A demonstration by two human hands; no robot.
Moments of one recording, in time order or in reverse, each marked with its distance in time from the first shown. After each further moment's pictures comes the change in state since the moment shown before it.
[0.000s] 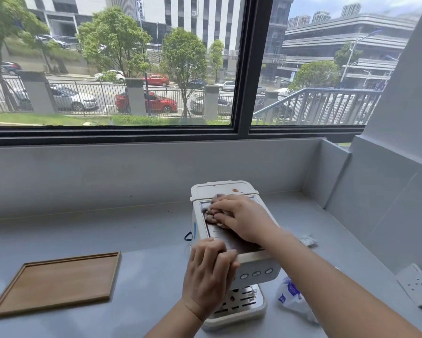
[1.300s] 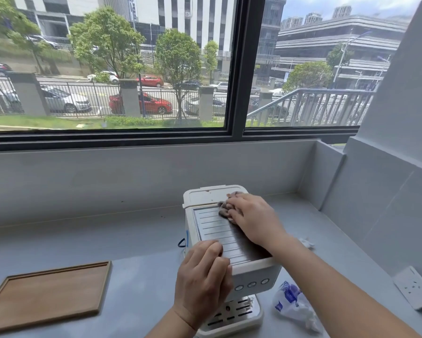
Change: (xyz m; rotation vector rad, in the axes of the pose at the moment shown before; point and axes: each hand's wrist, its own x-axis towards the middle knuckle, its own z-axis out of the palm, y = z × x) left_hand 0.020 -0.001 -0.004 -0.073 -0.018 0.044; right_hand -0.001 0.039 -0.004 -0.165 0.148 0.207
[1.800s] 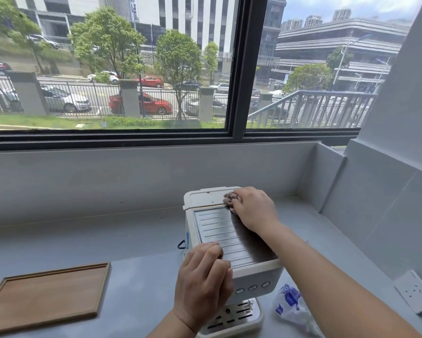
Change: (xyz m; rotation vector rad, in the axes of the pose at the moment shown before) left_hand 0.000 -0.002 -0.001 -0.004 0.033 0.001; right_hand 0.033 0.000 0.002 -0.076 0.022 0.150
